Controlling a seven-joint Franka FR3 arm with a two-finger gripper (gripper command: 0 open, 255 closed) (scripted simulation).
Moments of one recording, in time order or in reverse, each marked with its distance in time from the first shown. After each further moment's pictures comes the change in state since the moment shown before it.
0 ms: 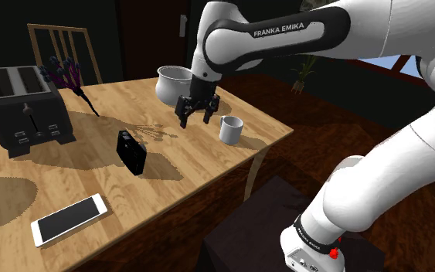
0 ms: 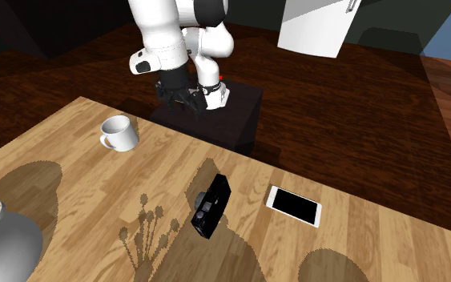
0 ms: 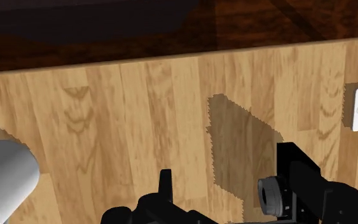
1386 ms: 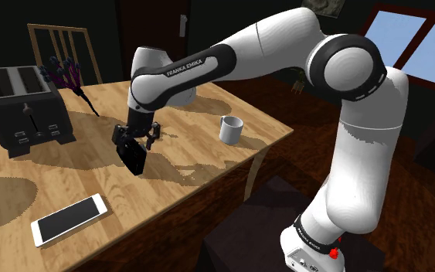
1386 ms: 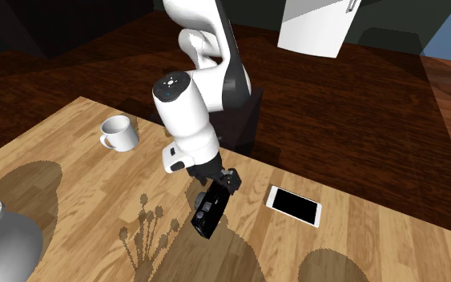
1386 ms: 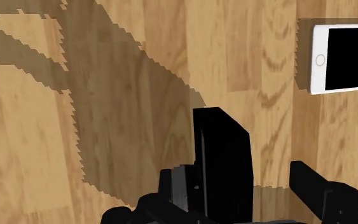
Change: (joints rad) arm 0.102 0.615 0.084 0.389 -0.018 0.242 0.108
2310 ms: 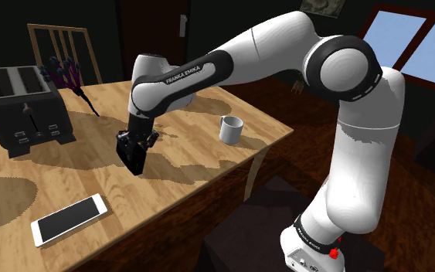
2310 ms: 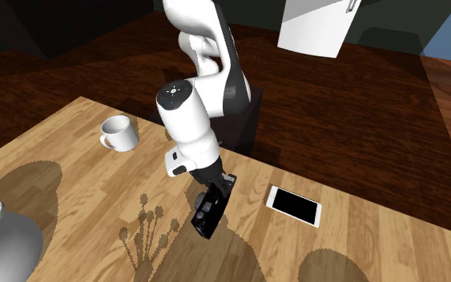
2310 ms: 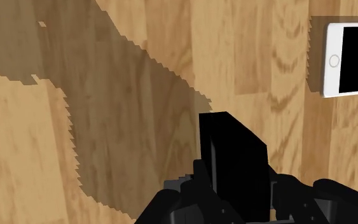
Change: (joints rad) arm 0.003 0.019 0.000 -0.022 -0.001 0.042 -0.005
